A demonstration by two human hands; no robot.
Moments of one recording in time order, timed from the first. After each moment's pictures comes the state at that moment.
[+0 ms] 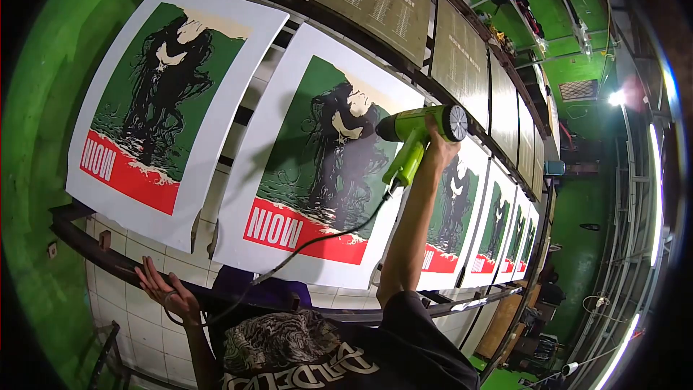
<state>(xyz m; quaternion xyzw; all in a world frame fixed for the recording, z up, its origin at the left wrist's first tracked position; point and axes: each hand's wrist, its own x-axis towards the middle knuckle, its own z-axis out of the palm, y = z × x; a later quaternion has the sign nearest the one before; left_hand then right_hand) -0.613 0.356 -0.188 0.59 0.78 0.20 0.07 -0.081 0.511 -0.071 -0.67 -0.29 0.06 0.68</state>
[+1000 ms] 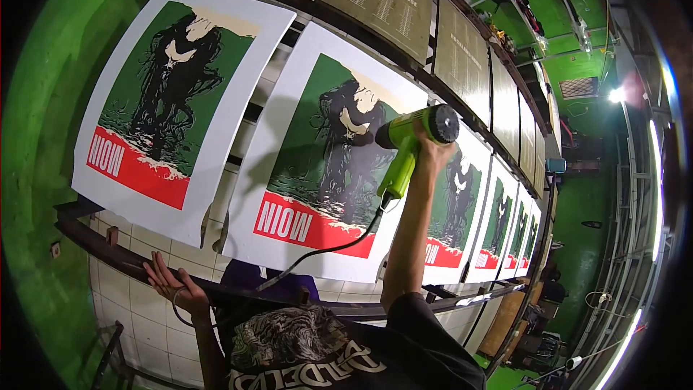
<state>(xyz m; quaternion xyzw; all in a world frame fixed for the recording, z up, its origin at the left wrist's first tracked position) -0.615 0.355 -0.187 0.60 0.77 0.21 0.07 -0.126 0.496 -0.064 -0.73 -0.30 0.08 0.61</state>
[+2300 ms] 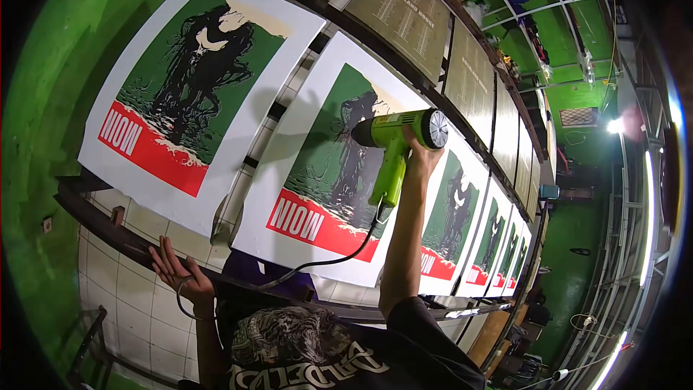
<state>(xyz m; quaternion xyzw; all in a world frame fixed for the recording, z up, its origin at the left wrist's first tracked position) -0.621 0.355 -0.185 0.59 0.76 0.24 0.10 -0.183 0.520 -0.064 -0.67 -0.37 0.17 0.61</state>
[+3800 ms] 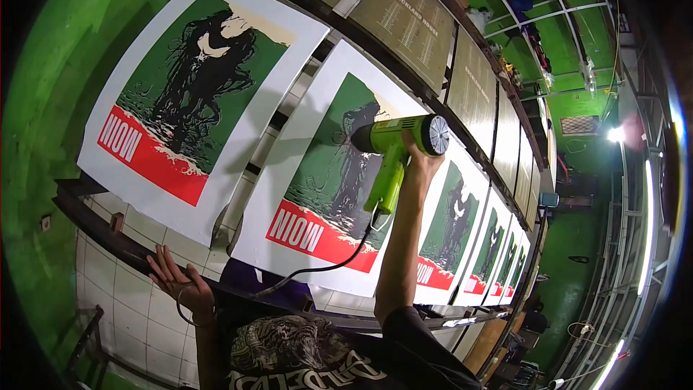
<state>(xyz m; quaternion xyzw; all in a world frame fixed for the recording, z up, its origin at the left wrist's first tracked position) -0.616 0.360 -0.184 0.59 0.79 0.19 0.07 -0.195 0.539 -0.057 -0.68 -0.36 0.17 0.61</state>
